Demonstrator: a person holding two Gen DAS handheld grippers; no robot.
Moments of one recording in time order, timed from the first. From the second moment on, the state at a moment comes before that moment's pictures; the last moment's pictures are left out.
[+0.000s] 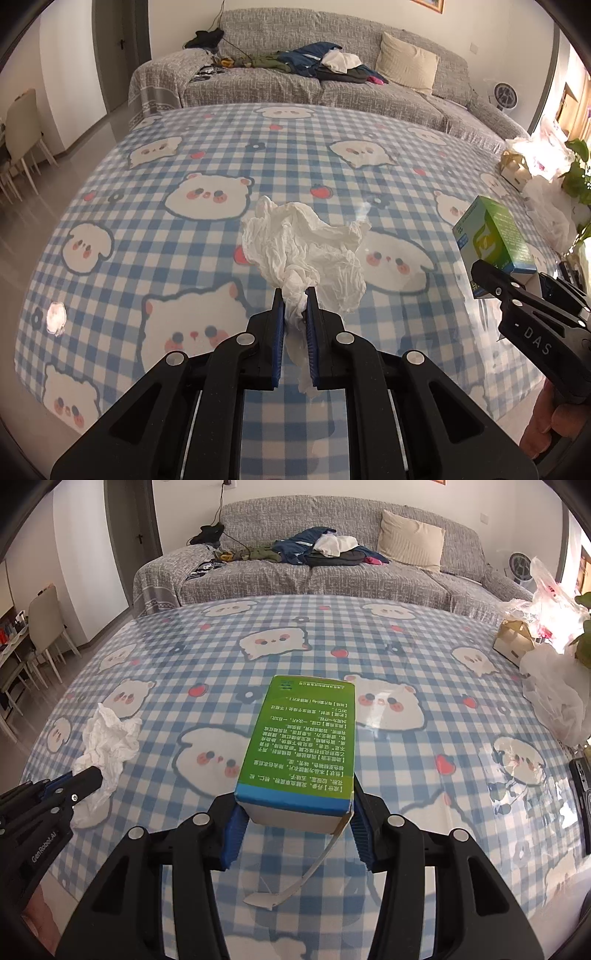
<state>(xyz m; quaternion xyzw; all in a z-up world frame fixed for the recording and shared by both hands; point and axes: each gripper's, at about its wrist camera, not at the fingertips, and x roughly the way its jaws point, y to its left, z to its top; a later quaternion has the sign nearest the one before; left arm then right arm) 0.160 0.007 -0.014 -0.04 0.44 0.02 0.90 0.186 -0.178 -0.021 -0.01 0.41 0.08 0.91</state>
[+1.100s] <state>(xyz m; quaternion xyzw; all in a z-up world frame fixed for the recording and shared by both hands) 0.018 0.005 0.002 -0.04 0.41 -0.01 0.91 0.042 -0.183 0.000 -0.02 0.38 0.10 0.92</state>
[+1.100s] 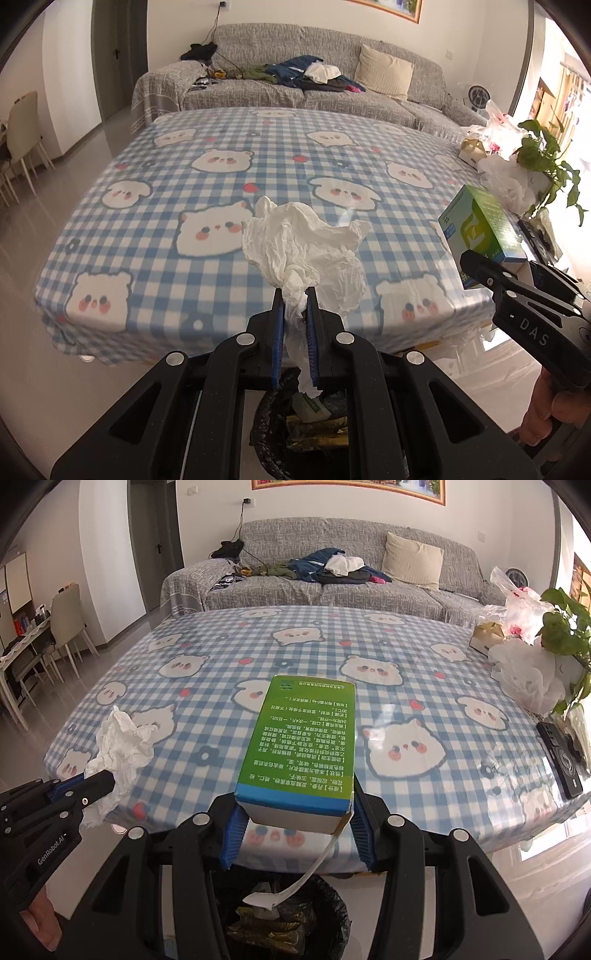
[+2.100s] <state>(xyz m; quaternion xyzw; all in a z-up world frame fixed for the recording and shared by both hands) -0.079 0.008 -0.117 -0.06 0.48 -0.01 0.88 -0.055 -0.165 -0.120 -0.02 0.46 0.10 0.88</state>
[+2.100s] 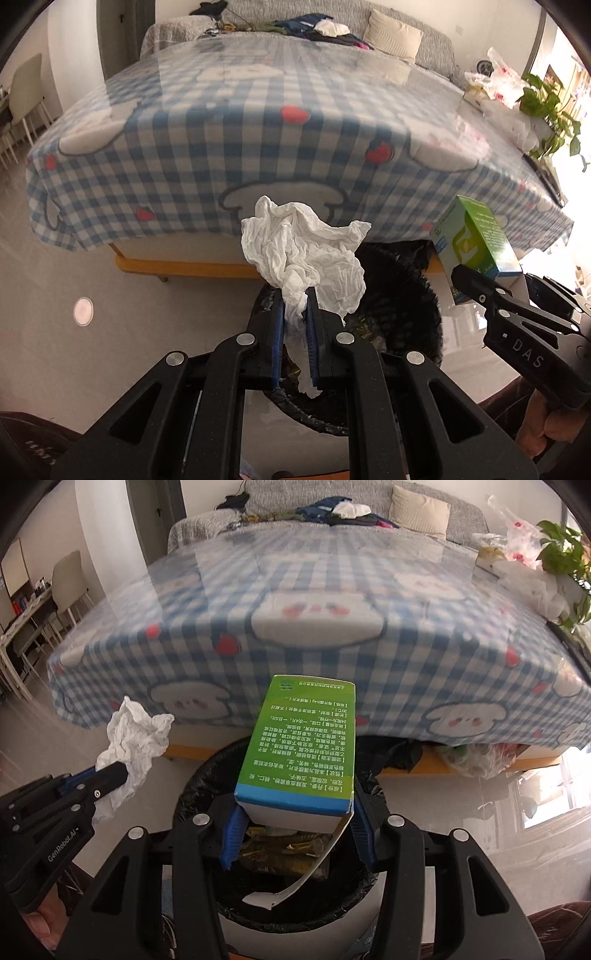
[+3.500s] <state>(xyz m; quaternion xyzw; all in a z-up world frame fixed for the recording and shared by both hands) -0.039 -0.074 -0.199 -0.01 0.53 -0.04 0.84 -0.041 -0.257 -0.155 0.01 0.49 0.01 0.87</state>
